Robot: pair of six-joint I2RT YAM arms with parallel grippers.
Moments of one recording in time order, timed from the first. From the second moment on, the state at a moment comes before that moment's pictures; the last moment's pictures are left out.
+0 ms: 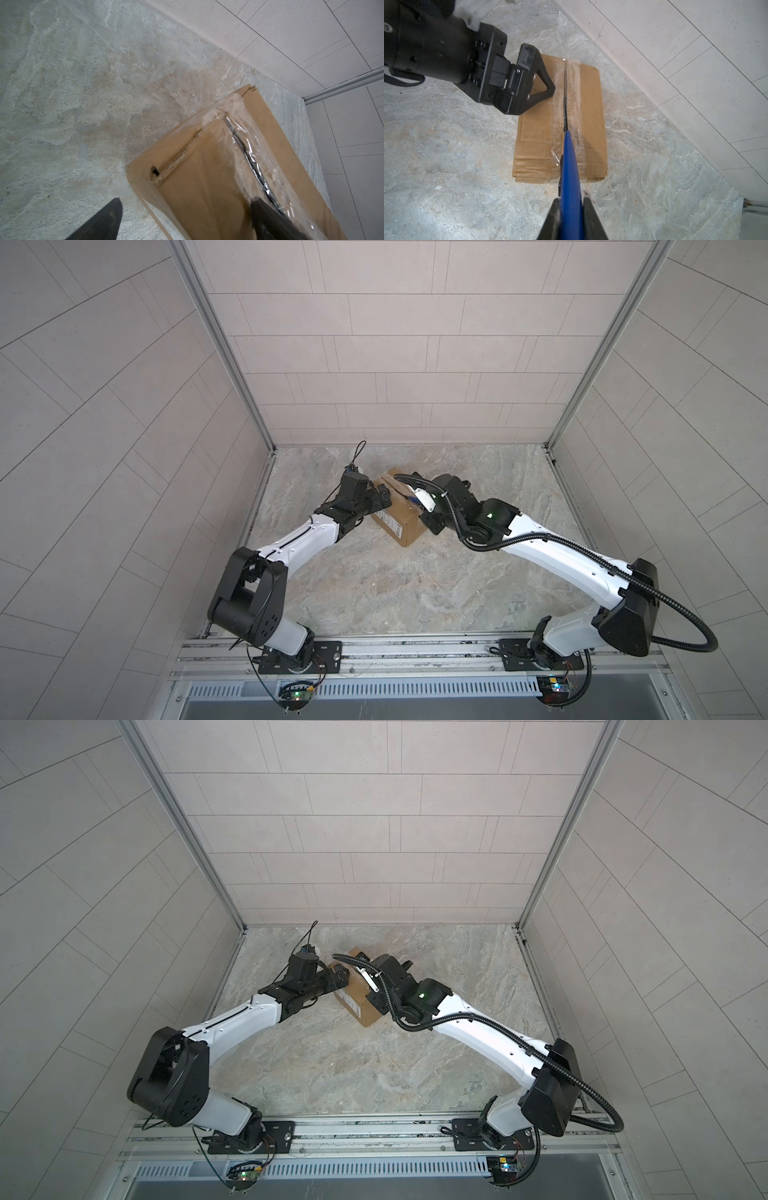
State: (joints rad) left arm -0.40 1.51 0.95 -0.10 0.00 -0.66; right arm 0.82 1.45 1.34 -0.62 0.30 -0.11
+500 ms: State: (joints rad) left arm -0.40 1.51 0.95 -0.10 0.00 -0.66; right arm 0.82 1.35 1.25 -0.62 0.29 -0.09
